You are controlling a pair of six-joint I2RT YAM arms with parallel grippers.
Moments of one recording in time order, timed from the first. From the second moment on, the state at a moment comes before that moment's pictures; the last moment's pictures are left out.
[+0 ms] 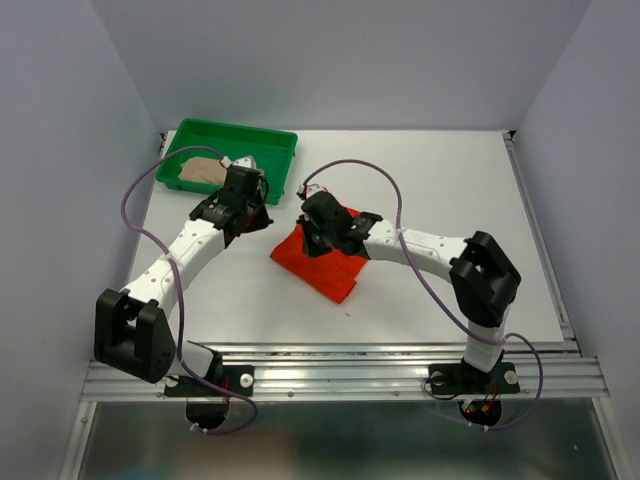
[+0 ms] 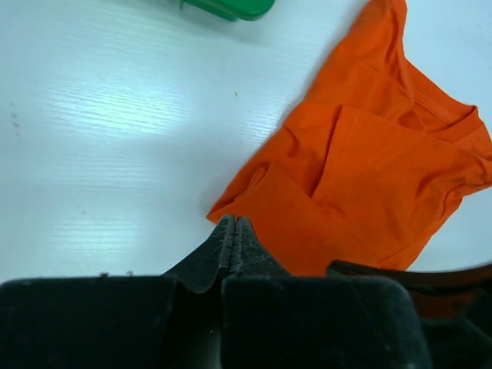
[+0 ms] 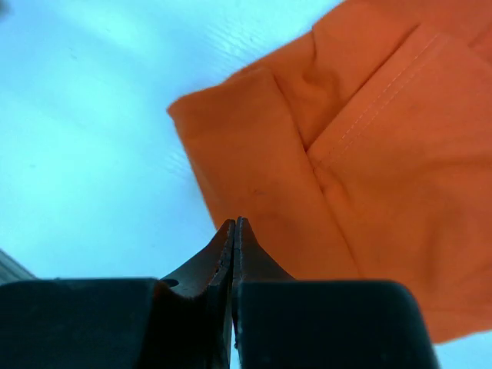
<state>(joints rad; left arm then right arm) -0.39 1.38 1.09 -0.52 -0.15 -0.52 0.90 1.83 1.40 -0.34 0.10 0.47</state>
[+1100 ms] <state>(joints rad) -0.28 1.22 1.07 -0.58 -0.18 -0.52 1.23 1.85 1.38 -0.53 0.57 0.18</state>
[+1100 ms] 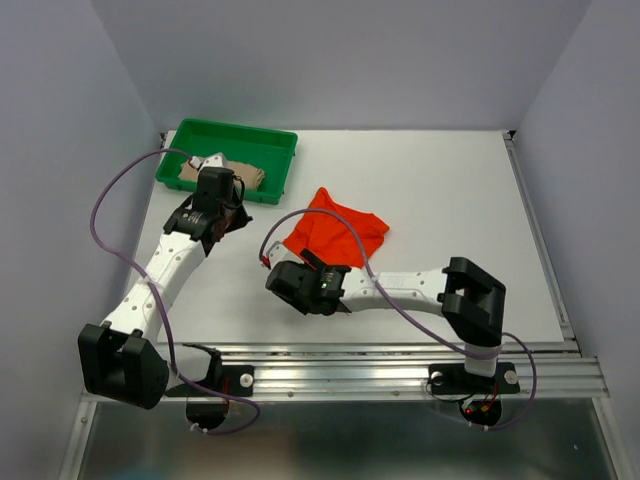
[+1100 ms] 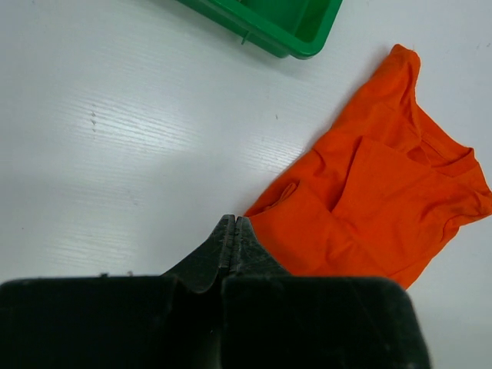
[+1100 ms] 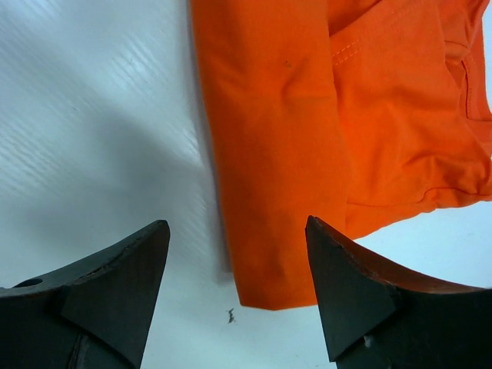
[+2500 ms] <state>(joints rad) -0.27 1.21 1.03 -0.58 -0.17 -0.52 1.15 1.94 1.20 -0.11 0.60 0.04</state>
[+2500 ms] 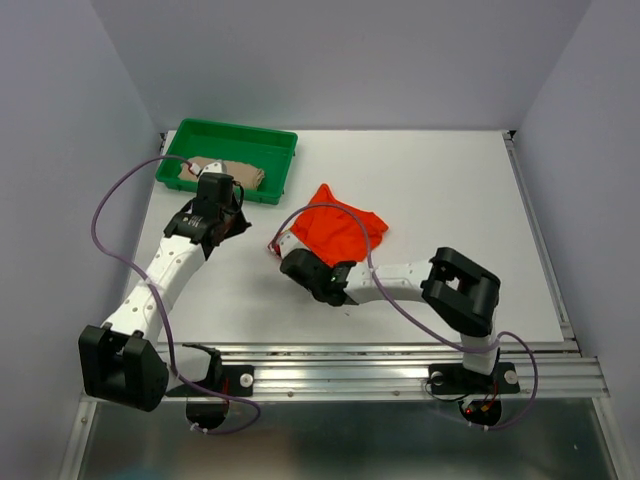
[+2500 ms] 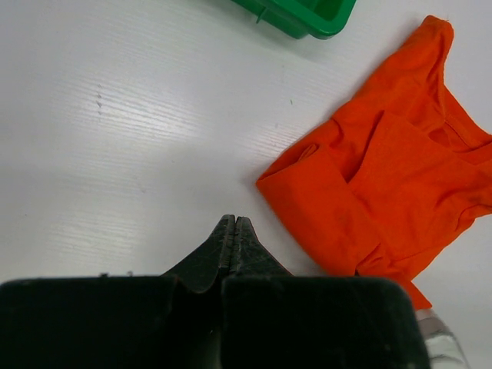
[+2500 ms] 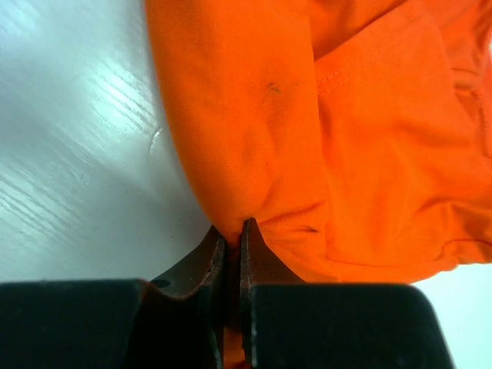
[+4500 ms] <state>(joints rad) -0.46 1.29 0.91 -0.55 -0.04 -0.47 0.64 2.00 1.09 0.13 -0.92 0.76</state>
